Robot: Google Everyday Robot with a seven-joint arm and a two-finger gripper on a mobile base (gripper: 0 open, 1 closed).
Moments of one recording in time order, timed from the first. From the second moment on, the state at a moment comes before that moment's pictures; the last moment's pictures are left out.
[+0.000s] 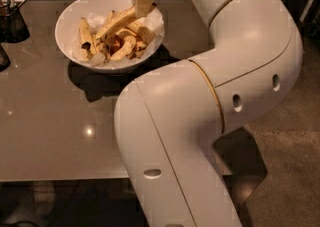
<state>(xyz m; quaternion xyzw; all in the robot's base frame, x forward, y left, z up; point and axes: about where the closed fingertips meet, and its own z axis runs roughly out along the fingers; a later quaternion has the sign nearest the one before) 0.736 0.038 0.977 -0.78 0.60 -0.07 0.18</state>
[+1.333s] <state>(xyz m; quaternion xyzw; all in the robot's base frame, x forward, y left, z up) 0.721 0.045 1.039 -0.77 0.57 -0.08 0.27</state>
